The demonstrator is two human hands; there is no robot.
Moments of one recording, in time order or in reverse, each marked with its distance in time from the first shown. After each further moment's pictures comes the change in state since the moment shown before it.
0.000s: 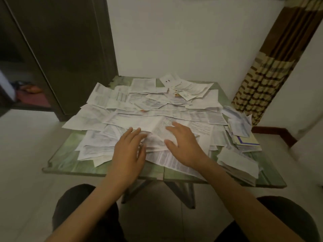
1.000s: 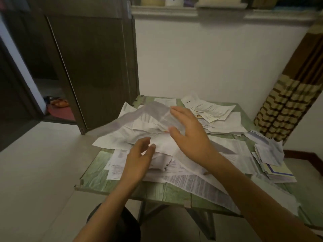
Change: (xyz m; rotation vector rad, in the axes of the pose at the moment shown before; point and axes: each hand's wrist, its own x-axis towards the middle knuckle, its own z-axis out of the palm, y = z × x) left_hand 0.037 -0.013 -0.044 -0.580 0.047 -0.450; right_hand 0.042 -0.099 -0.039 0.276 0.264 -0.267
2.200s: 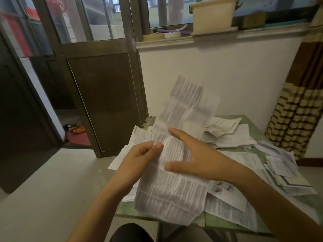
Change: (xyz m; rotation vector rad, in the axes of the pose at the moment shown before) left_hand -0.008 0.080 -0.053 -0.049 -0.309 0.143; right_hand -0.007 -0.032 -0.042 0.077 -0.405 0.090
